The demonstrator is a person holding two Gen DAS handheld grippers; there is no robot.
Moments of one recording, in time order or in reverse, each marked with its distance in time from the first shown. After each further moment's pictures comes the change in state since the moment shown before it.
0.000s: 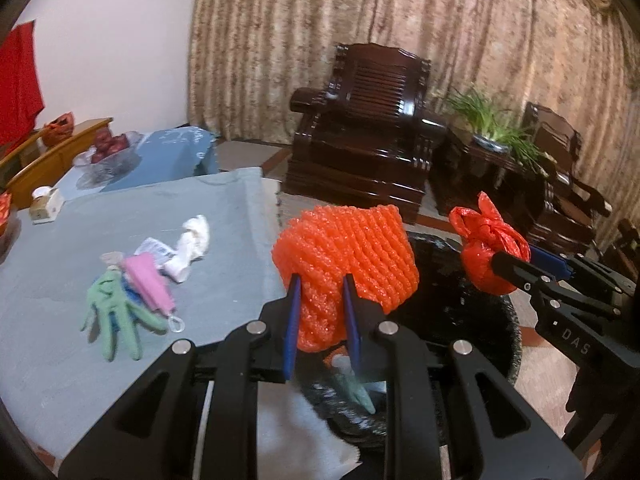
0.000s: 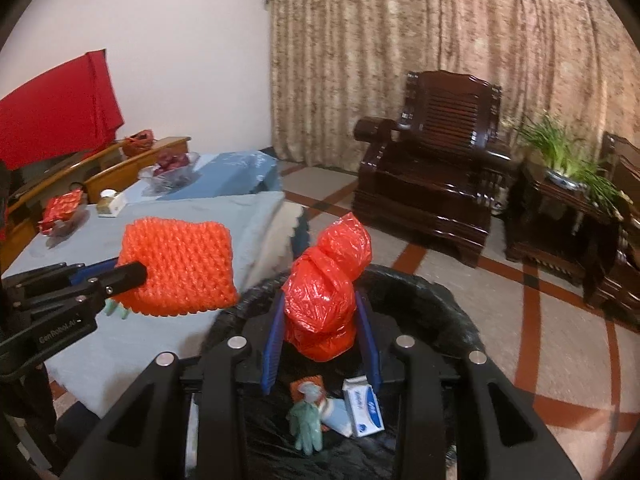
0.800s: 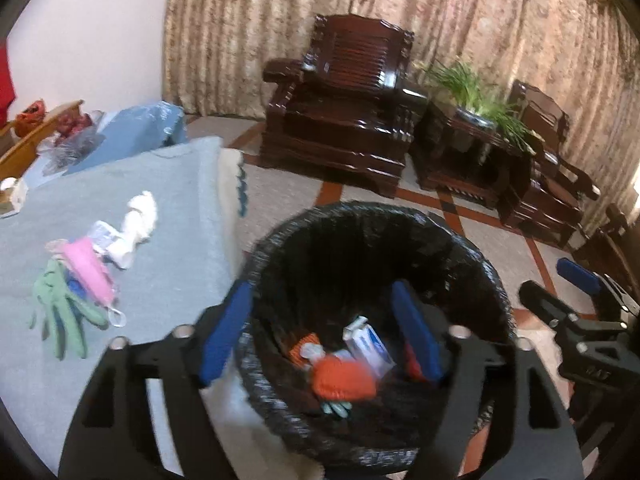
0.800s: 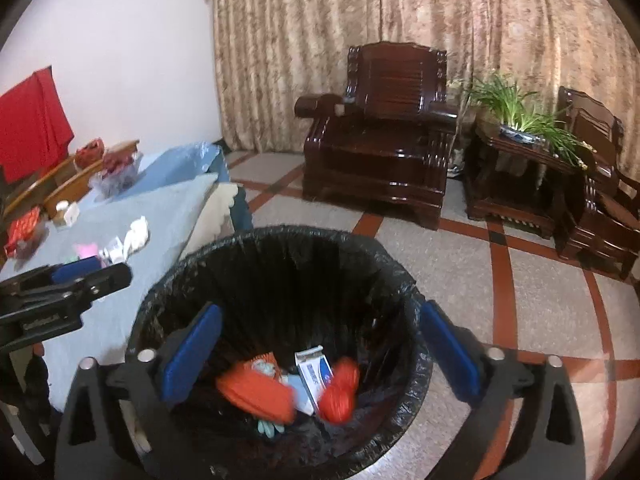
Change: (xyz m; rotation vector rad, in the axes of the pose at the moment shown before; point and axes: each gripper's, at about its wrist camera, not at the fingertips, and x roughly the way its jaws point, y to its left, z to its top) left arm 0.051 -0.016 -0.010 0.003 0.081 -0.054; right arm 0.006 -0.056 -0.032 0.132 0.046 -0.120
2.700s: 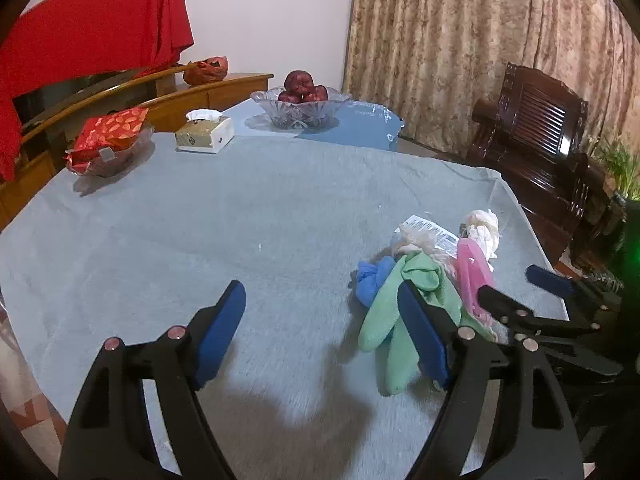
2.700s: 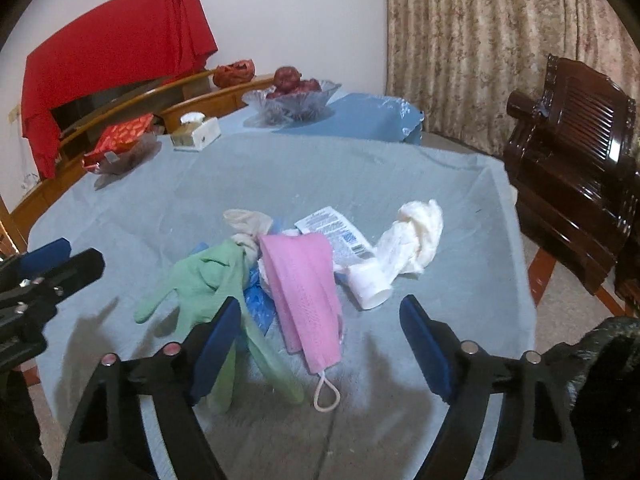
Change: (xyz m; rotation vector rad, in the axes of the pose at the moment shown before) left arm -0.062 0.307 -0.043 -0.309 -0.087 0.473; right arm 0.168 0.353 -0.005 -0.342 0.129 0.416
